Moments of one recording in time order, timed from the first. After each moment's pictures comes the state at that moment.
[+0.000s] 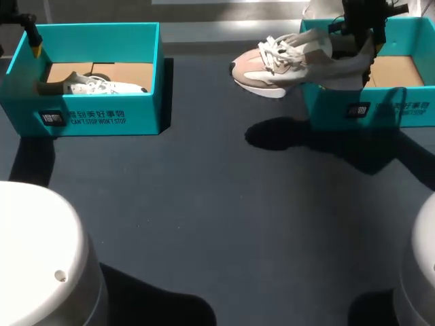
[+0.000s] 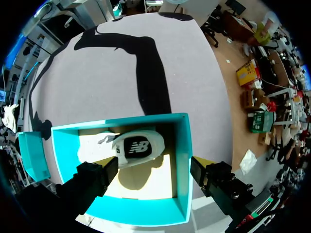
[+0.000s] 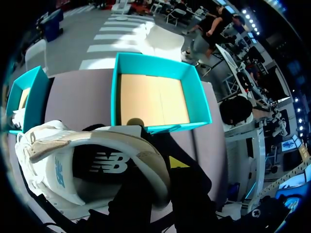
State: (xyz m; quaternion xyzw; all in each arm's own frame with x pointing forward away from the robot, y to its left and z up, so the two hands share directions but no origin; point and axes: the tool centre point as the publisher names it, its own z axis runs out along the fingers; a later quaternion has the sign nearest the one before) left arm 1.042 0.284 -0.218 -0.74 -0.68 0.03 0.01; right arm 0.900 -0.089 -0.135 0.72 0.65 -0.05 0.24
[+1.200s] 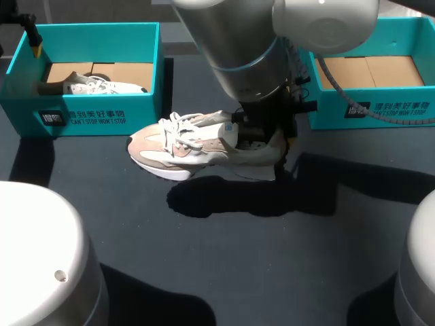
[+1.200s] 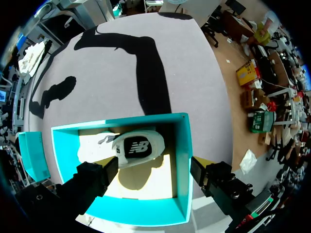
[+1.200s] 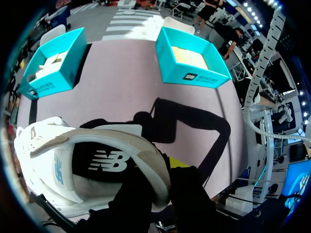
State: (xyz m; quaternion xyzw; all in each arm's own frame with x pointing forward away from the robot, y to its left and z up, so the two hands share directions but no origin) left arm 1.042 0.283 -0.218 -0.74 -0.68 0.03 0.01; right arm 0.693 0.111 -0.176 0.73 0.65 -0.05 0.18
